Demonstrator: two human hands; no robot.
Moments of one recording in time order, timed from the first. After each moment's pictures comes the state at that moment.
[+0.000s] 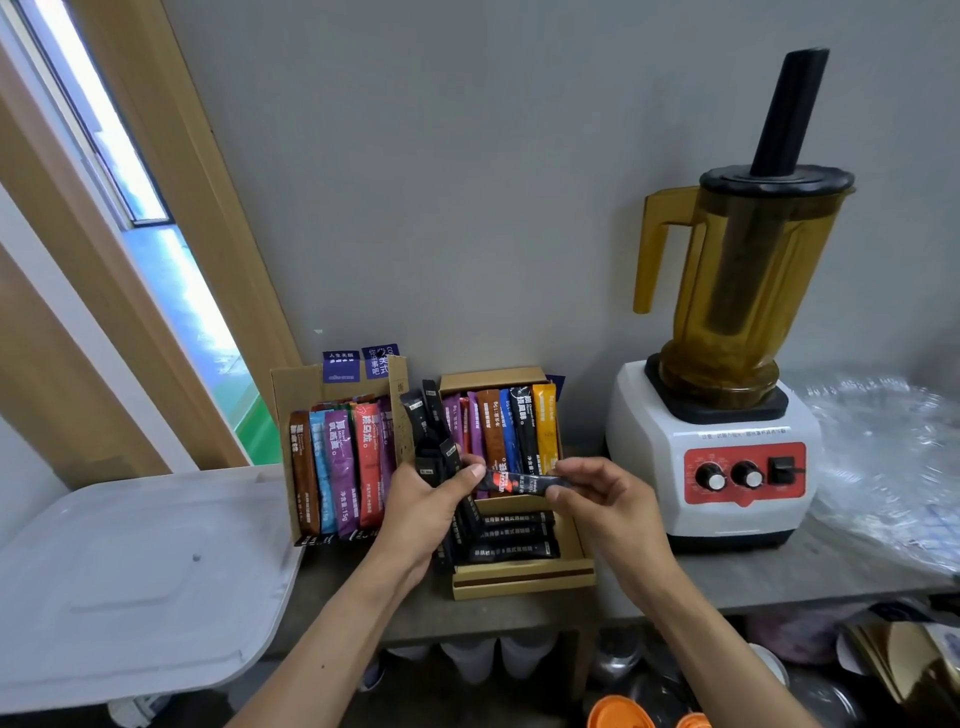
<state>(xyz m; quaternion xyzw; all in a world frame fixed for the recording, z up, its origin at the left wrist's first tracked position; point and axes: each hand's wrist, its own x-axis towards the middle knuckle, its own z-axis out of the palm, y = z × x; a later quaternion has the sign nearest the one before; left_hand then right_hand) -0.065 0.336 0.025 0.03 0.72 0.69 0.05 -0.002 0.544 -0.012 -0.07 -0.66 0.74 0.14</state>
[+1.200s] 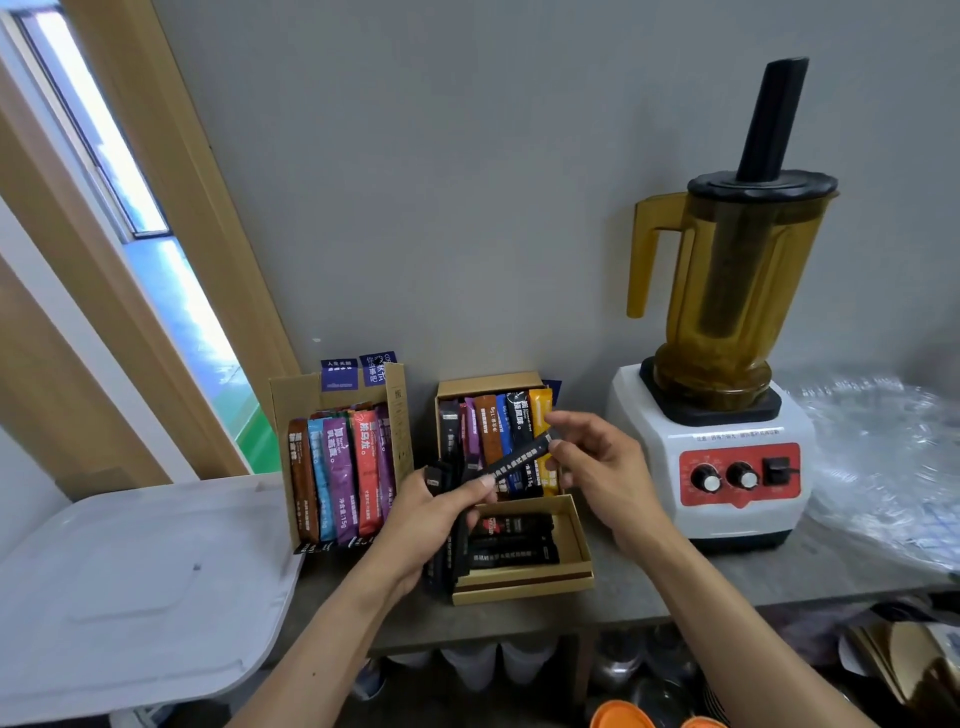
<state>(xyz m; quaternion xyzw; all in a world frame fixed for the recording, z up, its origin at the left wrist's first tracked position) -0.056 0.330 0.036 0.12 0.77 0.62 0.12 -0.023 0.547 0.029 -0.04 -0.70 0.69 0.17</state>
